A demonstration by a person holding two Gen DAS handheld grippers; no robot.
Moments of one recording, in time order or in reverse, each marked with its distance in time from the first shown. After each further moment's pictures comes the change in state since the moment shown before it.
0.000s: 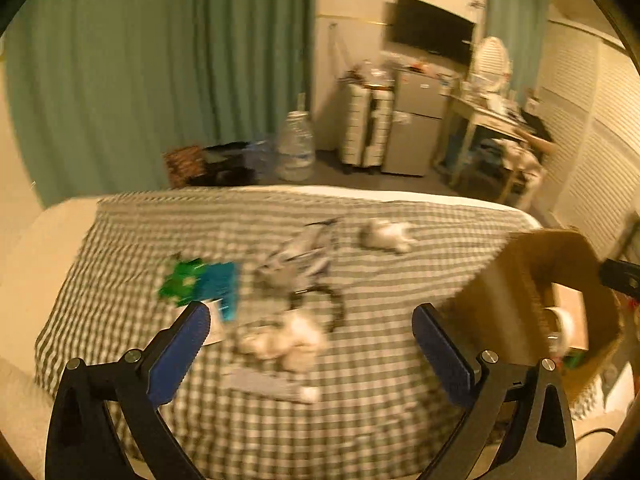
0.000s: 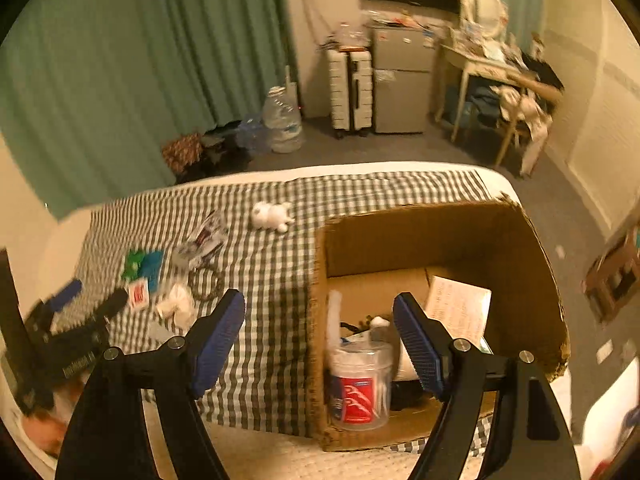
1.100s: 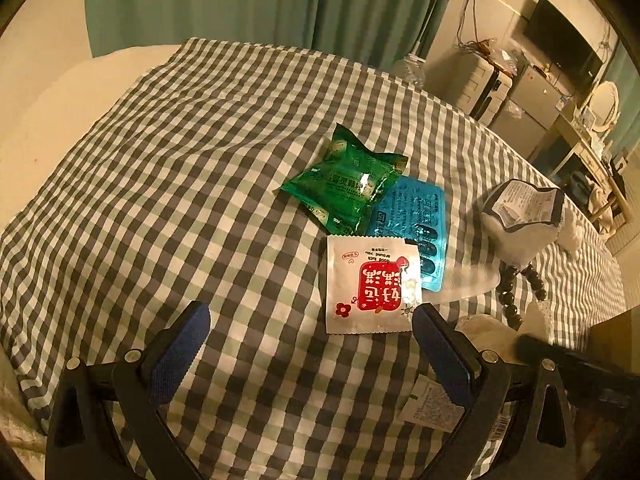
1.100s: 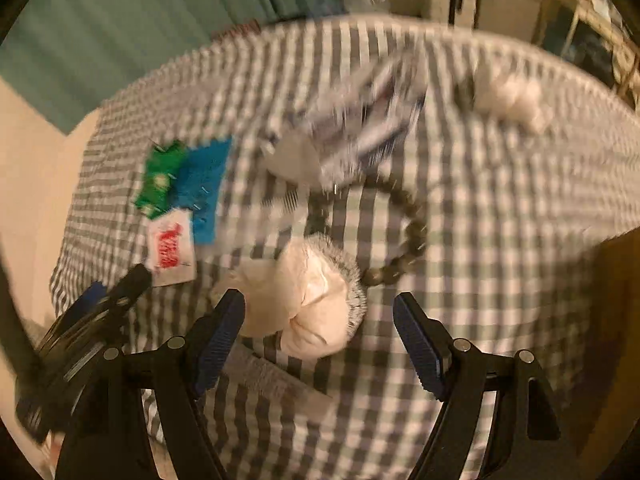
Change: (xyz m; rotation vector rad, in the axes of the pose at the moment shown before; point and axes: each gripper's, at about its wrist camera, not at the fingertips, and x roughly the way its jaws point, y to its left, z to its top) left arm 0.151 0.183 -0.061 -0.316 0.230 0.116; right arm 0.259 0.201 -0.037 -0.047 0.394 0.209
